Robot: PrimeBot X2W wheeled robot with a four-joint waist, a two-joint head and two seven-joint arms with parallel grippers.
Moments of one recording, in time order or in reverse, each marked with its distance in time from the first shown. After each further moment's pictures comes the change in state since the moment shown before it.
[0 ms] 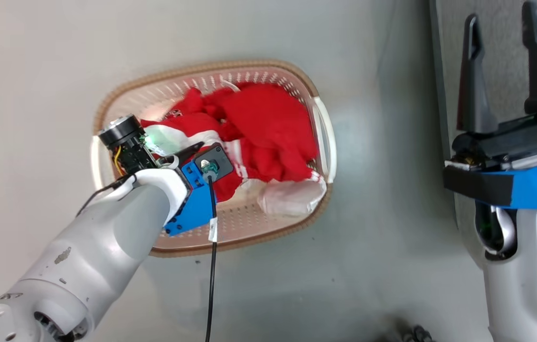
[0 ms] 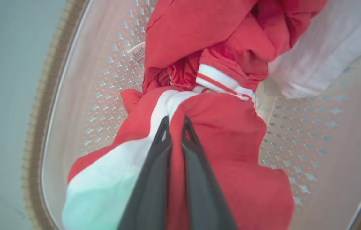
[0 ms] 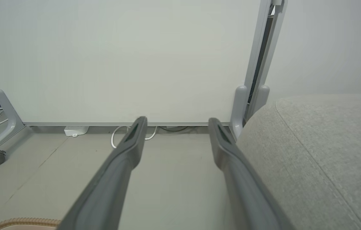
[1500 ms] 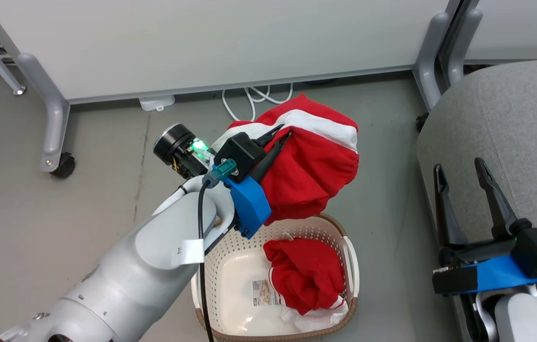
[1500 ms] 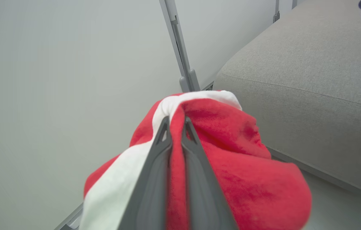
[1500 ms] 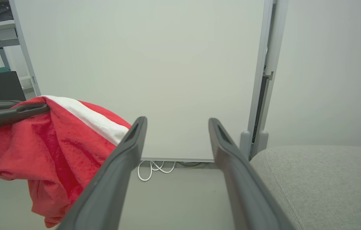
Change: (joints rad) left arm 0.107 -0.044 0.189 -0.294 -0.281 0.014 -0.221; right arm 0.340 0.000 -0.029 0.128 -0.020 0.000 0.000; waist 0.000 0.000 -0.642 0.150
